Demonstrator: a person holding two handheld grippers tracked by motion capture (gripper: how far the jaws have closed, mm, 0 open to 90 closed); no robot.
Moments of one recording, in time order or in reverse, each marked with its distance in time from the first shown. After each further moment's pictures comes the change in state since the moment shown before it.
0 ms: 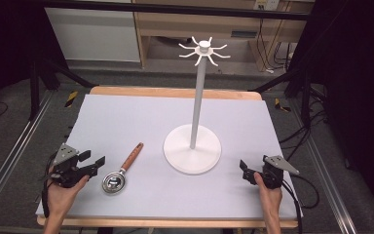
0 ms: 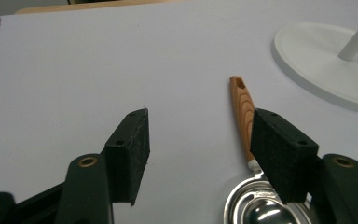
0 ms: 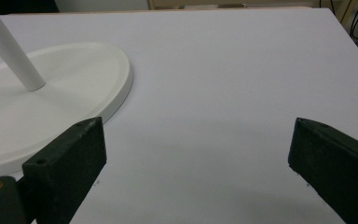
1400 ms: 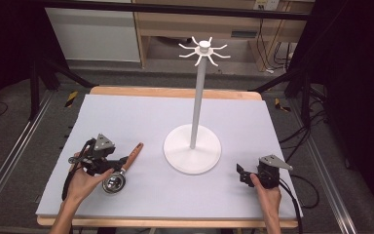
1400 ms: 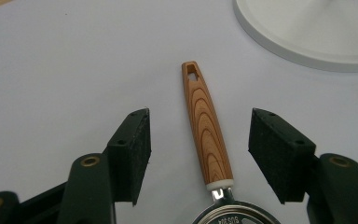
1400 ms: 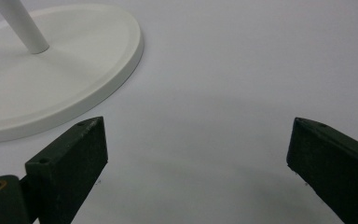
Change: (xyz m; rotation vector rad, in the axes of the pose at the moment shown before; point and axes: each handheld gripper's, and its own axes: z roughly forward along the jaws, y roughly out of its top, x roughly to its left) left arm -0.043 0.038 0.050 0.239 -0.060 0.236; right arm 0.007 0.001 0.005 0.122 0.027 -0.053
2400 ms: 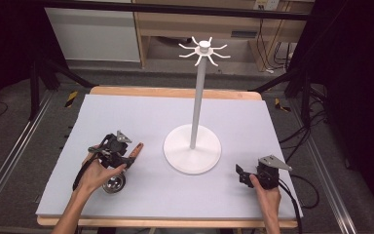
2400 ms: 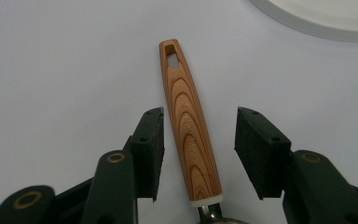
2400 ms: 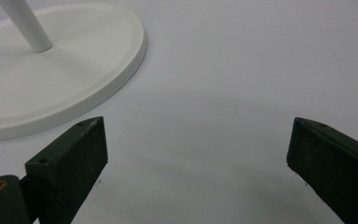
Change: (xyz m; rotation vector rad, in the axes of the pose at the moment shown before) left arm -0.013 0.025 0.033 0.210 -0.006 0.053; right arm 0.002 -0.001 -0.001 -0.001 0.002 -0.007
